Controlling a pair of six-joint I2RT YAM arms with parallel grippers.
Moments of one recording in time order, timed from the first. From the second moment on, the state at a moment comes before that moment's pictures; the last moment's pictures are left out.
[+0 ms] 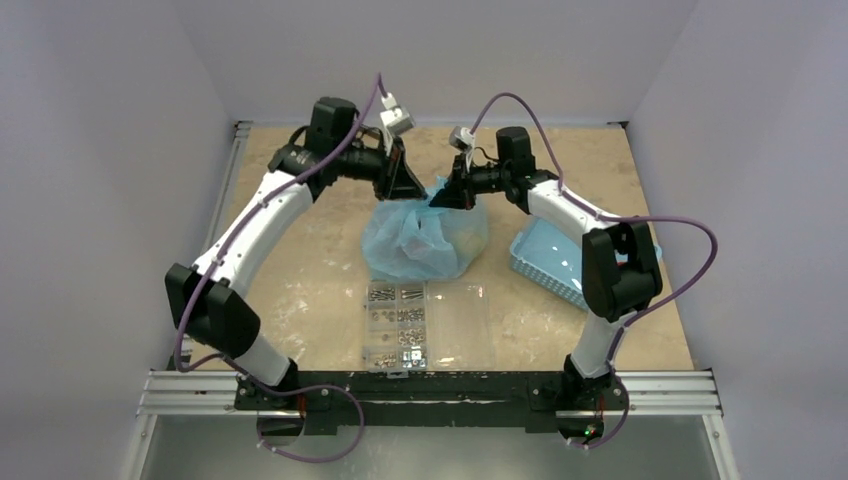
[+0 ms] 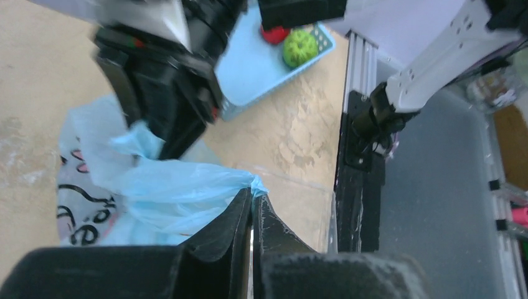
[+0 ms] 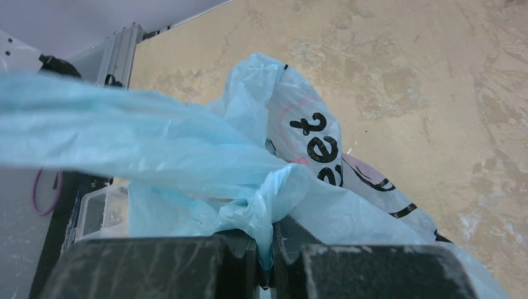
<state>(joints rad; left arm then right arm) -0.38 1.64 1.67 -0.60 1.02 0.06 0.35 1.82 1.33 -0.04 -1.08 -0.16</state>
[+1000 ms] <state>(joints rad) -0.45 1.71 1.37 -0.26 0.48 0.05 0.38 1.65 1.13 0.22 -0.94 0.27</state>
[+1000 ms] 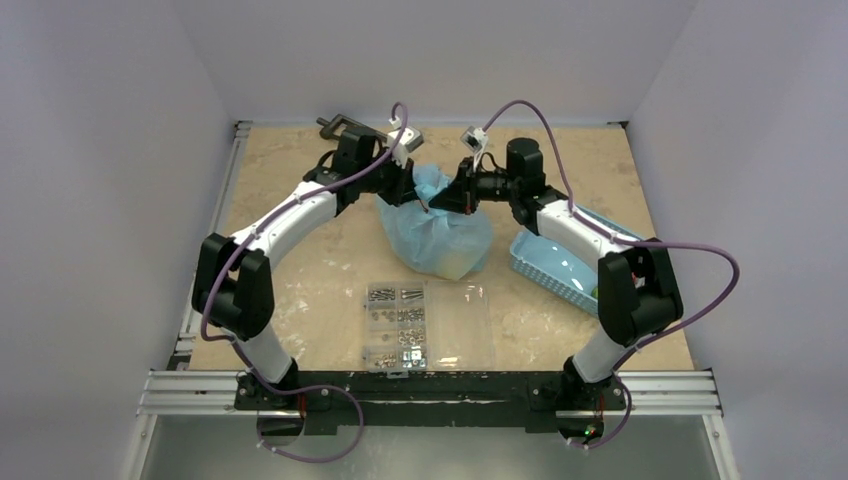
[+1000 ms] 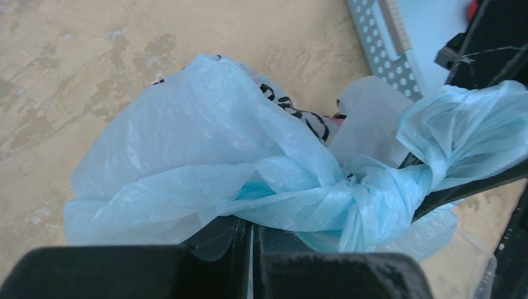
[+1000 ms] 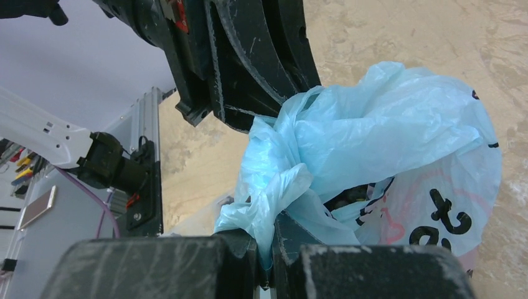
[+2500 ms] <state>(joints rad) -0.44 1.88 1.27 0.18 0.75 -0.62 0.35 2.02 1.62 -0.65 -1.09 -0.25</state>
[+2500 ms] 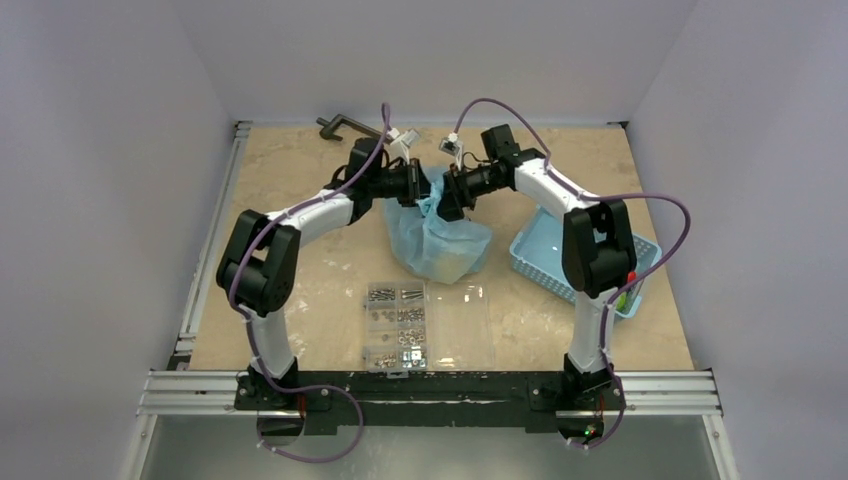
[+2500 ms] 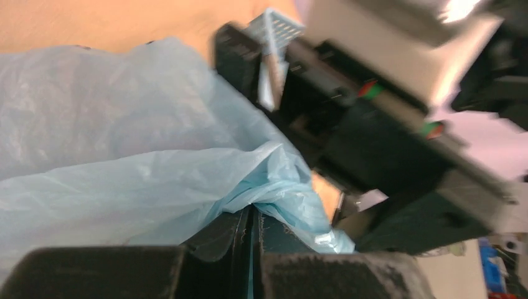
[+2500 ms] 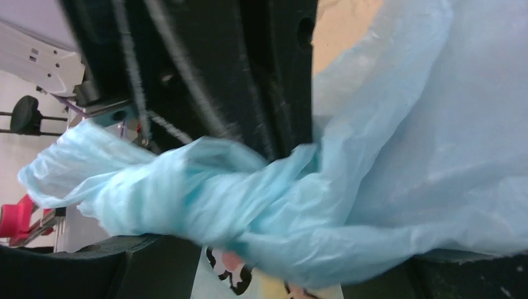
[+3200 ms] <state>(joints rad) -0.38 1.90 1.23 0.40 0.99 -0.75 0.27 1.89 1.54 -0.43 -1.15 -0.15</state>
